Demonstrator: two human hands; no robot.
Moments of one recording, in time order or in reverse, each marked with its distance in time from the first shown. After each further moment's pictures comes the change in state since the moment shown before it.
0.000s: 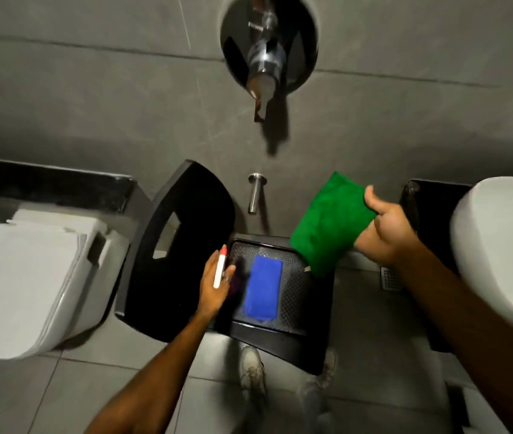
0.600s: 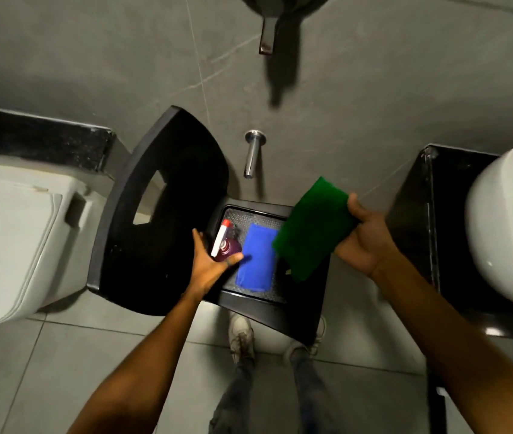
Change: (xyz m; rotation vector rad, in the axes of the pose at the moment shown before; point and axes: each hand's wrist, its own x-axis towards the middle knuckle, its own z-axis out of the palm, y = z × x) left_hand 0.019 -0.073 0.034 -0.303 -0.060 -0.352; right_hand 0.030 0.087 -0.043 0.057 0.078 0.092
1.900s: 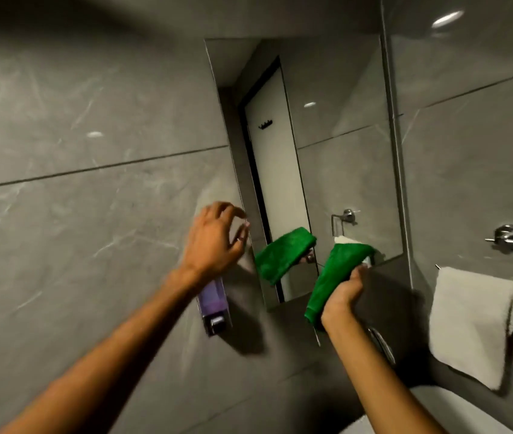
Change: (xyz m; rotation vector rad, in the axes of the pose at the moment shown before) left_hand -0.318 0.741 0.291 0.768 0.171 1.857; right_hand -0.280 -0.489 0.016 0.702 0.198 -1.330
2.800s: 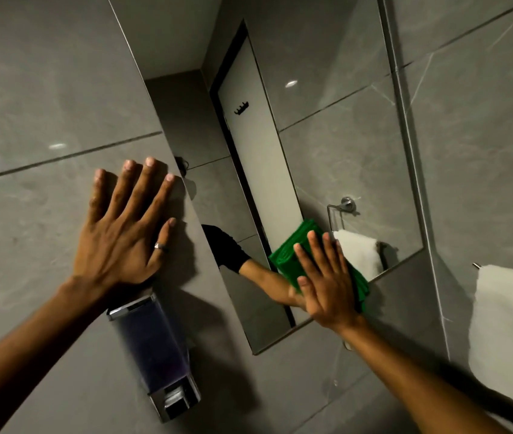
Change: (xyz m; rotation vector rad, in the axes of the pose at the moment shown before) left_hand 0.078 -0.098 0.024 0.759 0.131 0.287; right_hand 0.170 0.067 -0.031 -1.461 -0.551 -1.401
